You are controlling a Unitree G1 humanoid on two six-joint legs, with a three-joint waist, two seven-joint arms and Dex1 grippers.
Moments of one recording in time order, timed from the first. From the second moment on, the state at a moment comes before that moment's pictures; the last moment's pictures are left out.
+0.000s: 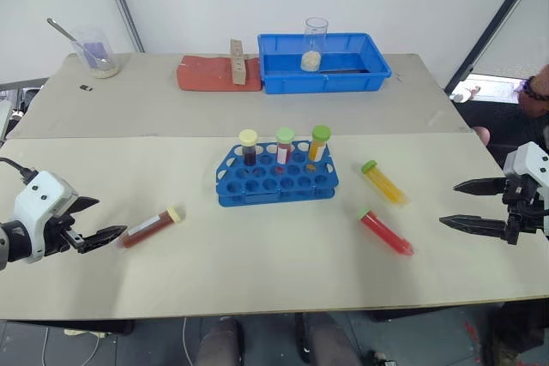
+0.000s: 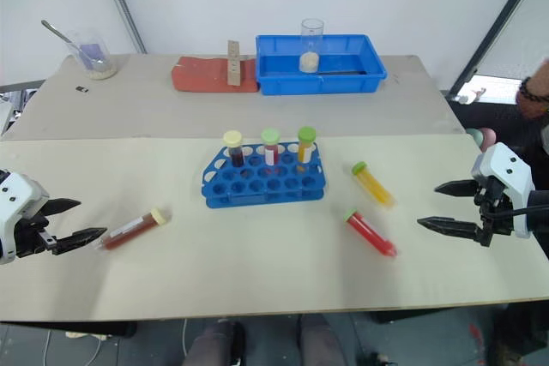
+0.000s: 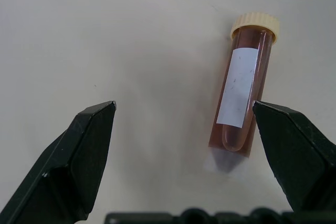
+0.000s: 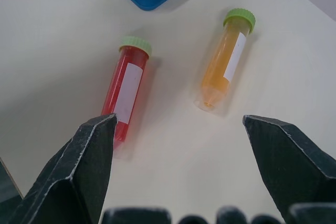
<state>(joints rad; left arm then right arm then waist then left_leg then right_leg) 0.17 1.07 0.51 -0.14 -0.41 0.53 -1.00 -0.07 -1.19 -0.36 -0.05 0.44 0.48 1.28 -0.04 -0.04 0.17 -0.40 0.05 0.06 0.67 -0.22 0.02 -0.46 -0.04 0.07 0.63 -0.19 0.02</state>
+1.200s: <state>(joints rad) 0.14 1.05 0.51 -0.16 -0.41 0.55 -1.04 -0.12 -1.15 -0.33 -0.04 0.43 0.46 1.24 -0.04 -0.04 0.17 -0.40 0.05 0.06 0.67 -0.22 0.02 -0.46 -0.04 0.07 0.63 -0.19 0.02</state>
